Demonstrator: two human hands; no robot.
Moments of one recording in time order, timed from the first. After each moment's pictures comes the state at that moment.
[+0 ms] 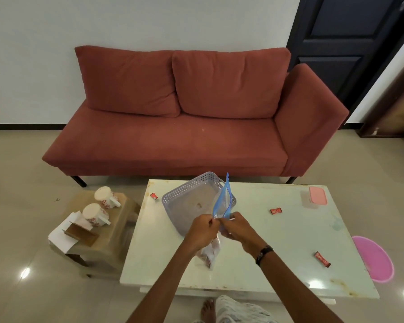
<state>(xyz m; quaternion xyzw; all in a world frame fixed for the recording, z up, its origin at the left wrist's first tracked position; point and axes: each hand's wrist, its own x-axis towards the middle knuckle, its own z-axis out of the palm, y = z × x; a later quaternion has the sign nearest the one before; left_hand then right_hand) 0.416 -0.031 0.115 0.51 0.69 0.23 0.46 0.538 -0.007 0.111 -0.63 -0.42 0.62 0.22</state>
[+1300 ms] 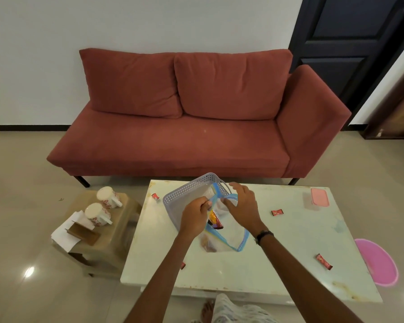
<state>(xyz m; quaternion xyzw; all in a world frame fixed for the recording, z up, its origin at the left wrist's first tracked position) 0.408 -0.005 0.113 0.54 0.71 0.31 0.32 0.553 0.033 0.118 -0.62 -0.69 0.28 0.23</state>
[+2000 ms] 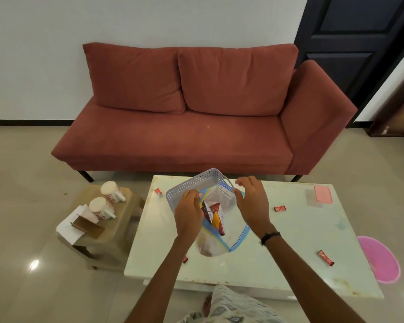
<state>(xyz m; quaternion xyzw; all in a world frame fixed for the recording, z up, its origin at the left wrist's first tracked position) 0.399 -0.023 0.111 0.50 0.75 0.39 0.17 0.555 0.025 0.125 -0.62 -0.71 0.13 0.30</state>
